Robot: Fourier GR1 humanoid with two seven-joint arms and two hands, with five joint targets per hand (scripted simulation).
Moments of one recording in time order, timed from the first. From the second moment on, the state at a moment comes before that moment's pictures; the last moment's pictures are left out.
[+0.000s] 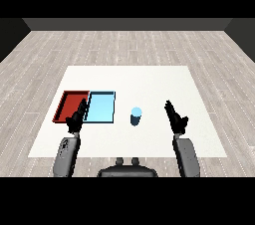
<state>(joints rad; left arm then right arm) -0.03 0.11 0.00 -1.59 -0.02 0.00 -0.01 -0.01 -0.09 0.00 -1.59 0.00 0.05 0.02</state>
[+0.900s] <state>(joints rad) -0.01 0.02 0.05 -1.57 0.10 -0.08 -0.41 -0.02 -0.01 0.05 -1.62 -0.09 0.07 -0.24</state>
